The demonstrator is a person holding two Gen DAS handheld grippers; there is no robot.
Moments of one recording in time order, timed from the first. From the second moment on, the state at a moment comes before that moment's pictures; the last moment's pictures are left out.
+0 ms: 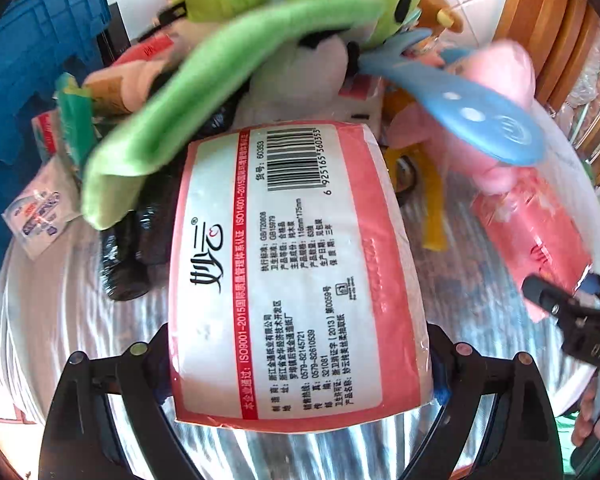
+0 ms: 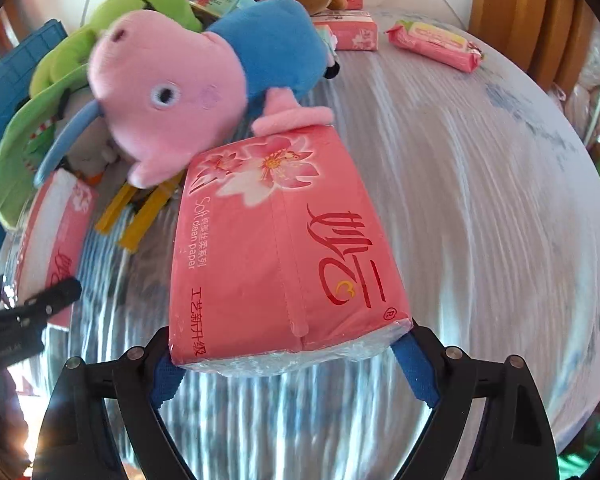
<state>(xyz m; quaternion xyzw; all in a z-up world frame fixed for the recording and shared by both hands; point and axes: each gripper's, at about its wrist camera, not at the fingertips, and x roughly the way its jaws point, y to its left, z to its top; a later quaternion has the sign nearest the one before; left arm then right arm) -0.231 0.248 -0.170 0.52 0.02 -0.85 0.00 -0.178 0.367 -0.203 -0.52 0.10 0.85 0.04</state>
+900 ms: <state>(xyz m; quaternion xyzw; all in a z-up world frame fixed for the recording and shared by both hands) -0.141 0.098 -0.054 0.37 -0.03 -0.93 -0.09 -0.134 0.181 -0.050 -0.36 0.05 0.93 0.11</state>
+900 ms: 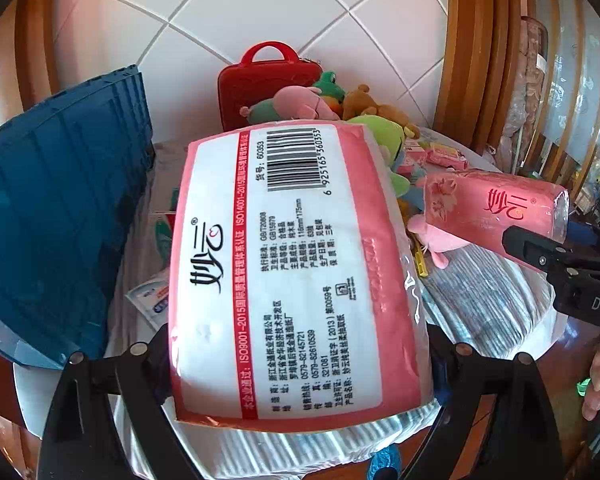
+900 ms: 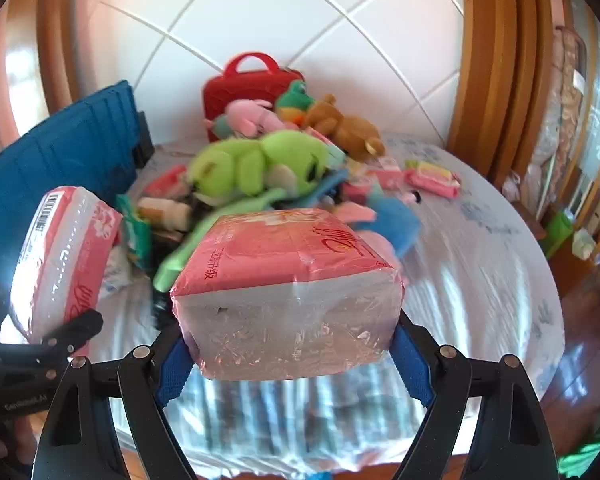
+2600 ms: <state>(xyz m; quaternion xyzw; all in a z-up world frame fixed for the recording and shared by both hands) -0.367 -0.379 0.100 0.41 -0.02 -0.91 0.05 -0.511 -0.260 0.124 -0.33 -0.03 0.94 -0.05</state>
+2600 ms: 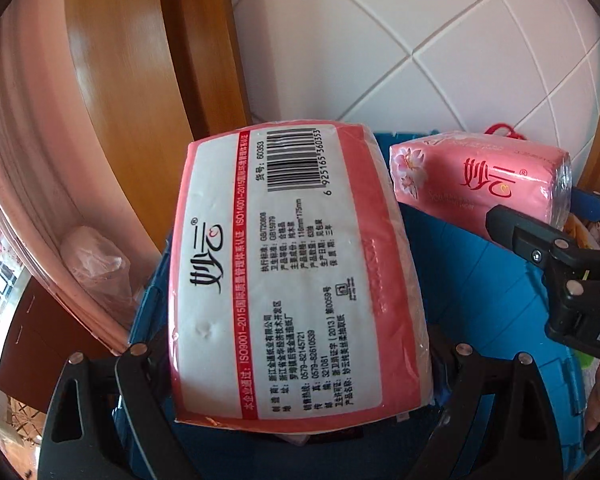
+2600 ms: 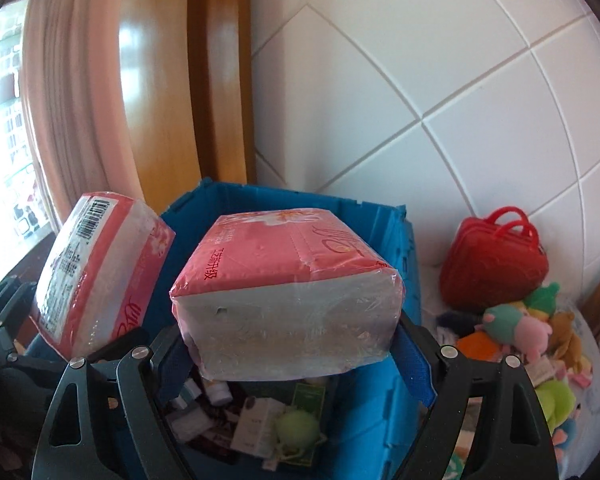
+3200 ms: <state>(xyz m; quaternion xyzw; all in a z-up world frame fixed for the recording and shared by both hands) -0.427 -0.388 -0.146 0.74 -0.05 -0.68 0.03 -0.593 -0.293 -0.110 -0.62 -0.16 0.77 0.02</state>
